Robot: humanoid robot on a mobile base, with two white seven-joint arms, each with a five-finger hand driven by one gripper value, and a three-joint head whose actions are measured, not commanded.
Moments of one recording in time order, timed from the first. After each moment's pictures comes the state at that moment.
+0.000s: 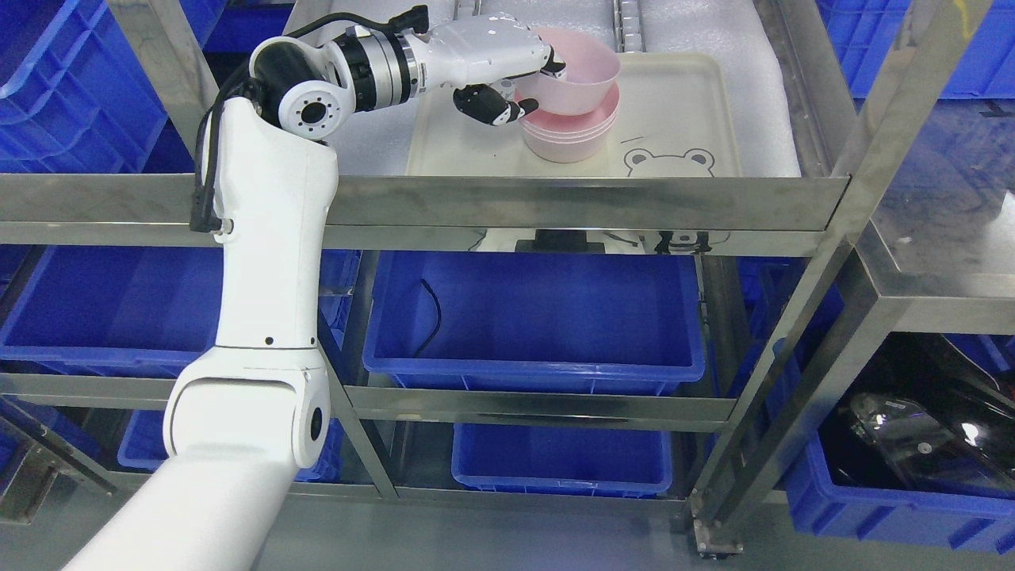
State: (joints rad) left arm -0.97 0.00 0.00 -1.13 -0.93 -0.79 -0.94; right arm 0.00 0.00 0.05 0.00 0.05 -0.08 -0.03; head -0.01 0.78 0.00
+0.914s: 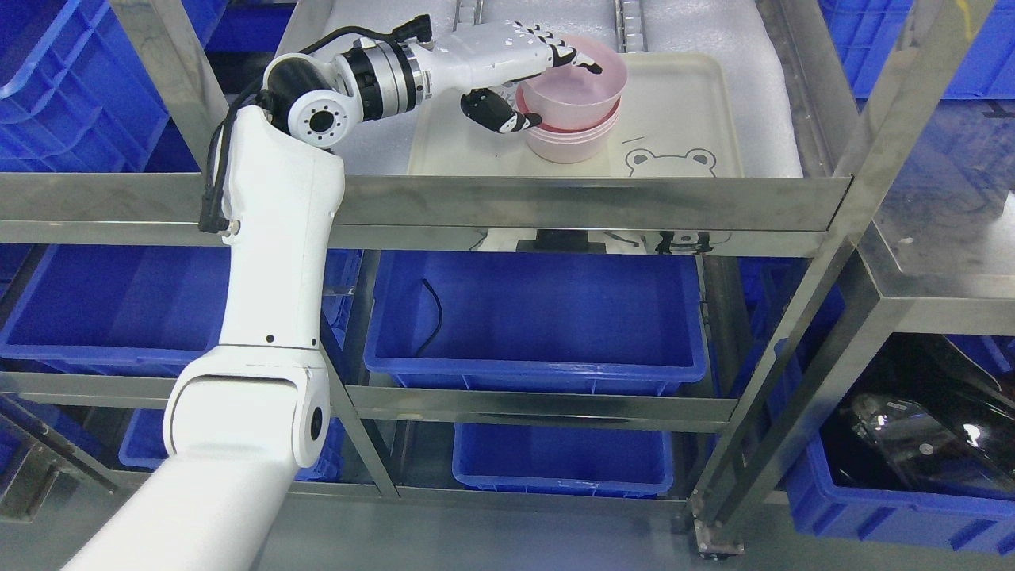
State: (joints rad) left arm -0.97 0.00 0.00 -1.06 -0.82 -0.77 -0.87; right arm 0.00 0.00 0.05 0.00 0.05 -0.08 -0.03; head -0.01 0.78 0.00
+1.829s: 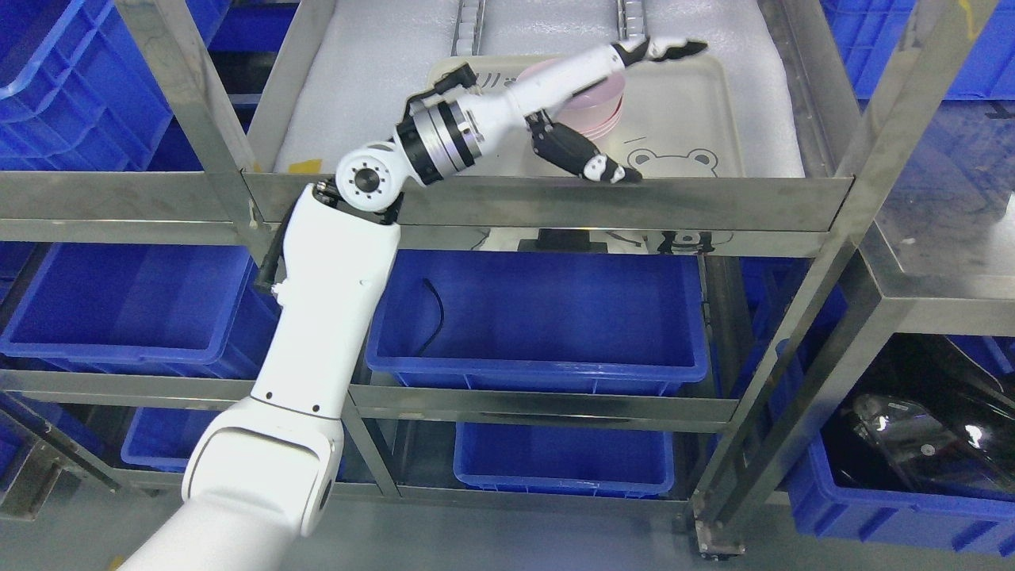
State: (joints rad) left arm -0.77 0.00 -0.31 -1.19 -0.11 -0.53 -0.81; right arm 0.00 0.00 0.05 0.00 0.05 -0.08 -0.03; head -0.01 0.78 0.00
